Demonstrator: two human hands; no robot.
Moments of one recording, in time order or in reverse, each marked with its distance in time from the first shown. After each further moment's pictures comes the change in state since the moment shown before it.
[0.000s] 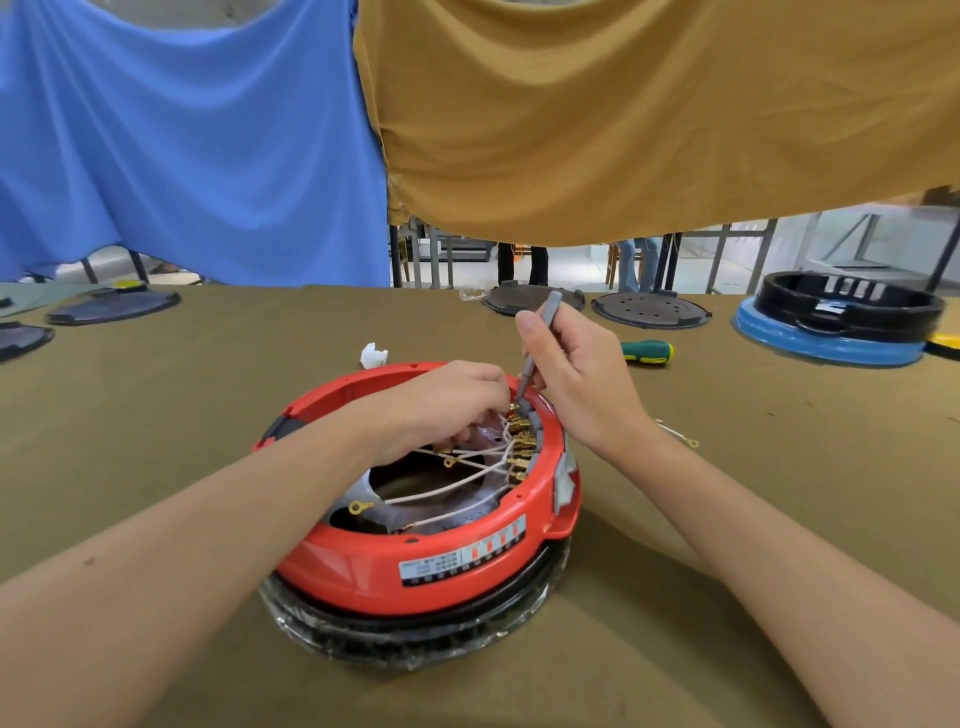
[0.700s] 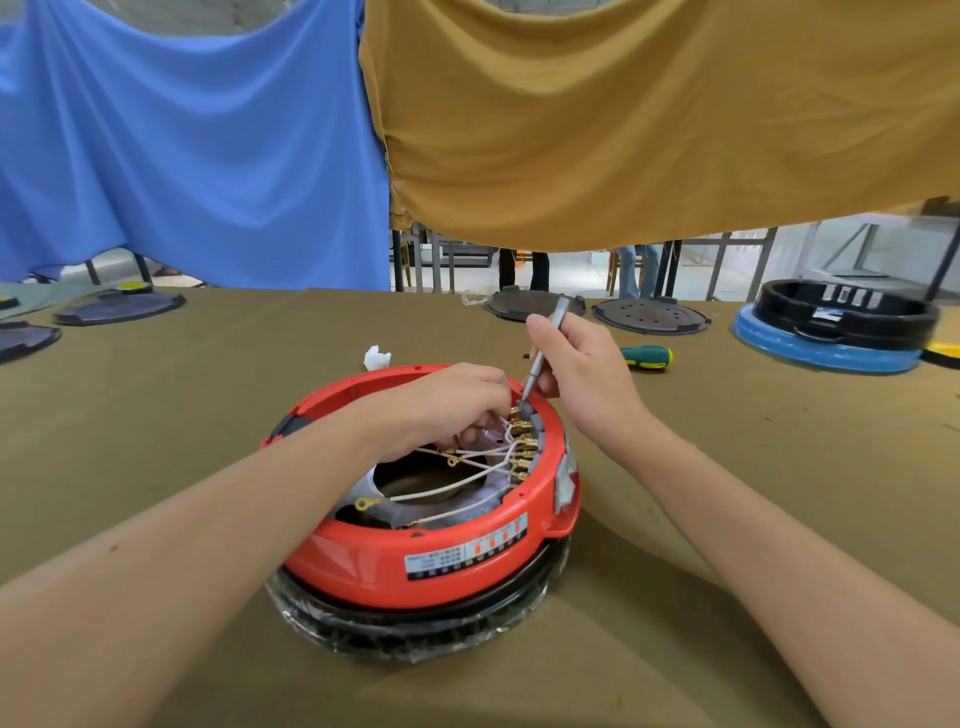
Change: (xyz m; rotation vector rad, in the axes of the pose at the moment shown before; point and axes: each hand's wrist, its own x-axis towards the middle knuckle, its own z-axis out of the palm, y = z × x) left_hand -0.001 0.001 -0.001 0.001 -0.033 -0.001; right_hand 0.007 0.000 -0.001 0.117 -0.012 0.263
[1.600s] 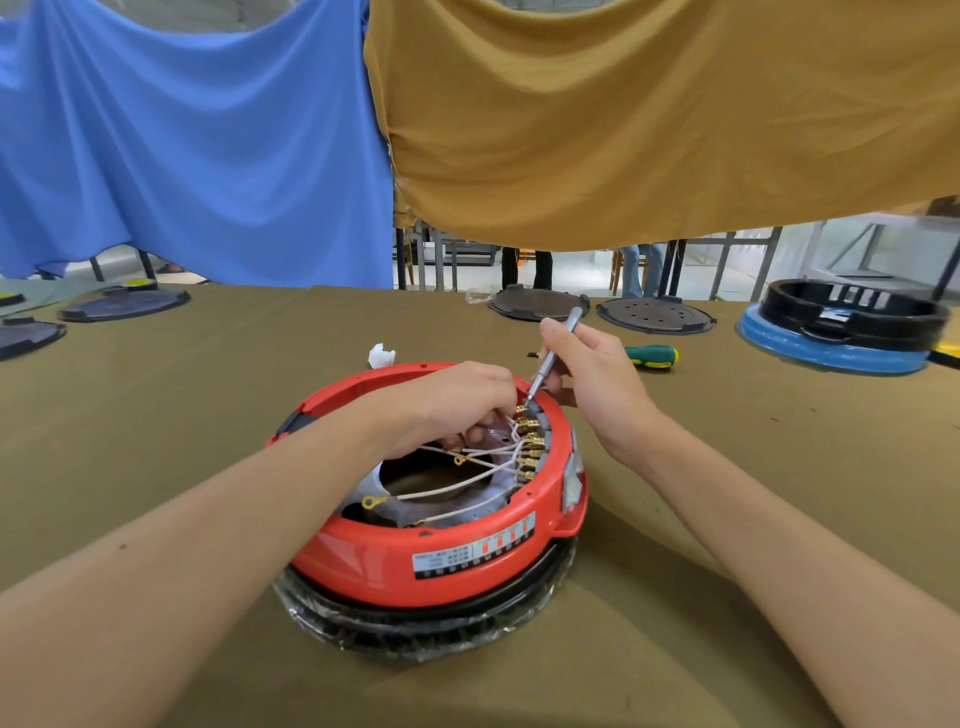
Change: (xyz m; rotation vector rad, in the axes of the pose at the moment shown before) left_hand 0.001 0.000 -0.001 -0.026 -0.025 -0.003; right_hand 0.000 0.007 -0.002 0.171 -0.027 0.181
